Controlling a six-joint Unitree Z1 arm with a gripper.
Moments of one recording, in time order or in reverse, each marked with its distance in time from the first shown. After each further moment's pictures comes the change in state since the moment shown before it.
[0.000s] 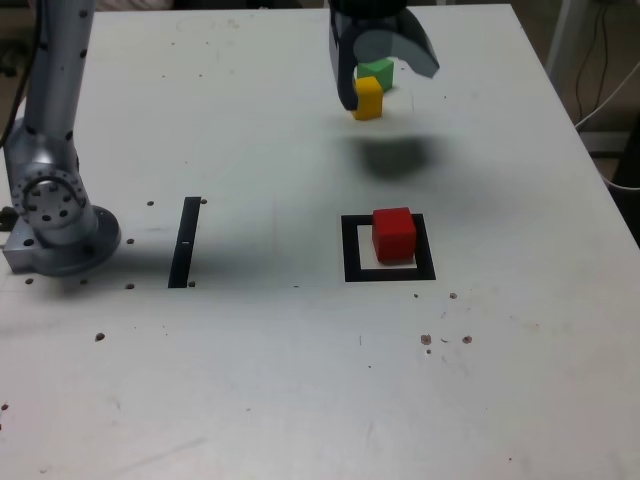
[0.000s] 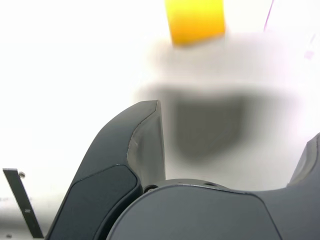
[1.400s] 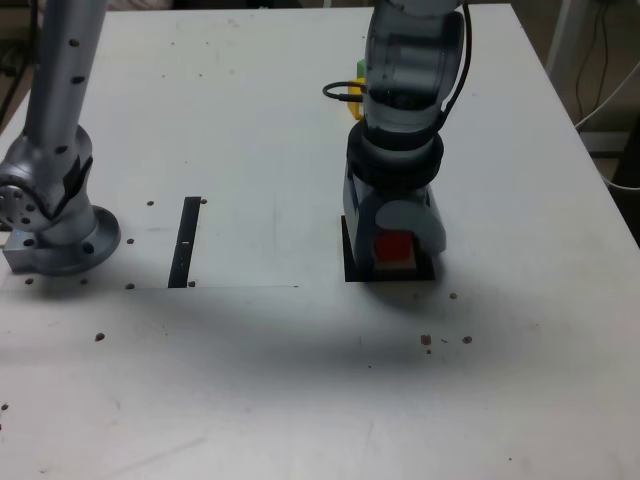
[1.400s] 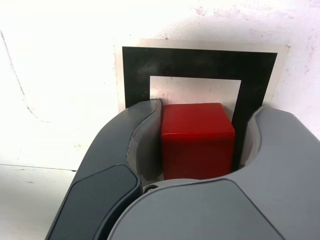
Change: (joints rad) arm -0.562 0.049 0.239 -0.172 -0.050 -0.561
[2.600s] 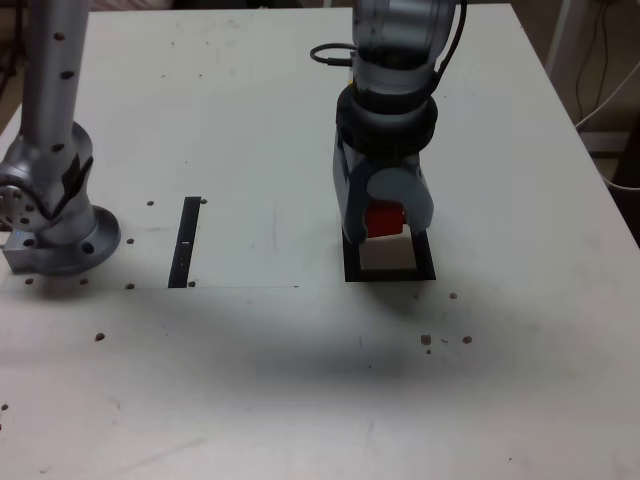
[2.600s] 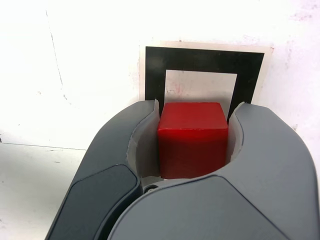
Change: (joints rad) arm -0.013 -0.063 -0.067 0.138 0.030 -0.031
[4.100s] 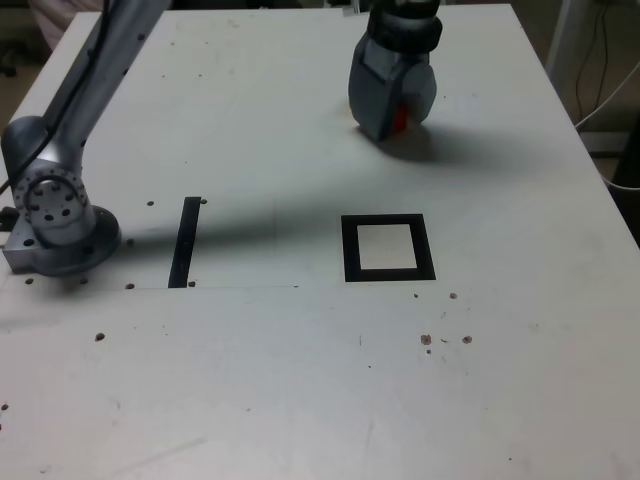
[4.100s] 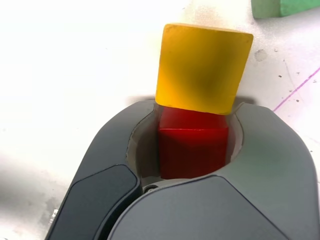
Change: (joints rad) arm 0.602 0.325 -0.463 0.185 -0.001 0.171
